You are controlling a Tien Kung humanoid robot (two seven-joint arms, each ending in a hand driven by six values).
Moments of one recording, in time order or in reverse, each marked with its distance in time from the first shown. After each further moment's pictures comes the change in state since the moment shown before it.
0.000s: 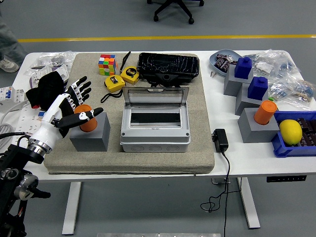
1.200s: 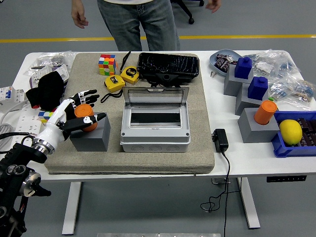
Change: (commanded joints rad) left arm -0.047 0.004 -0.006 0.096 0.128 0.009 0.022; right arm 0.006 0.002 0.010 0.000 0.002 0.005 0.002
